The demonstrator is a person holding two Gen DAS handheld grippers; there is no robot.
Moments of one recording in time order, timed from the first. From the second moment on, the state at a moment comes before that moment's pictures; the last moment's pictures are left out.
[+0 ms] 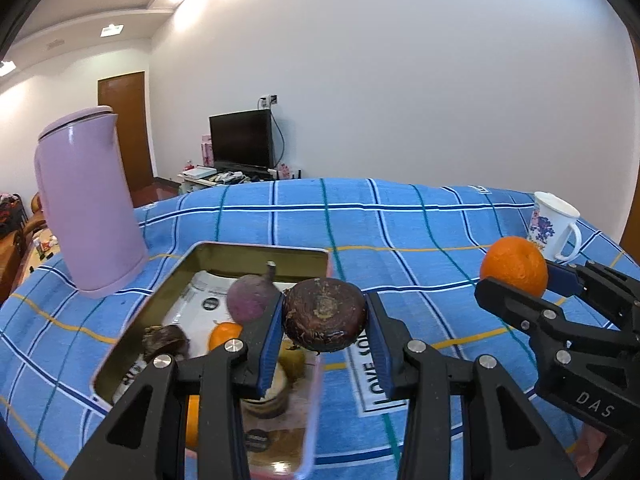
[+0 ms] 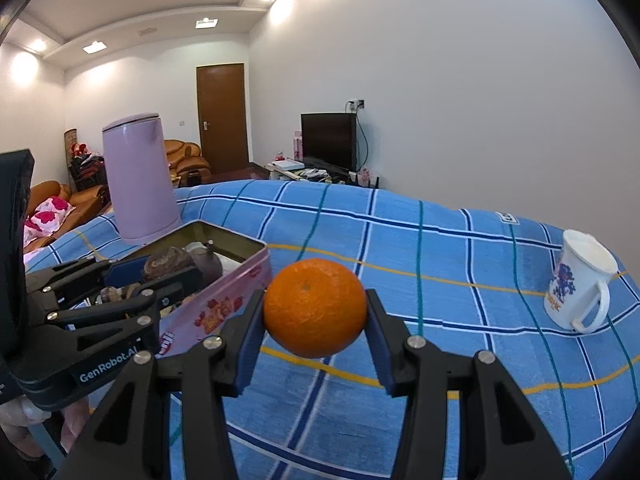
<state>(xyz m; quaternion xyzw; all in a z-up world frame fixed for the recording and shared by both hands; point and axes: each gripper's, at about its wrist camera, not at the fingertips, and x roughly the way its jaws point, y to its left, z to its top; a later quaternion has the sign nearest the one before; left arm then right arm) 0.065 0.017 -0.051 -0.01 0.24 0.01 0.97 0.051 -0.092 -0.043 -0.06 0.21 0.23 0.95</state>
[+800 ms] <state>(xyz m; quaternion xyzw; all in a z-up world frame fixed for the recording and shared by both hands) 0.051 0.071 -0.040 -0.01 0.23 0.07 0.97 0.051 -0.028 -0.033 -0.07 0.21 0.29 0.93</state>
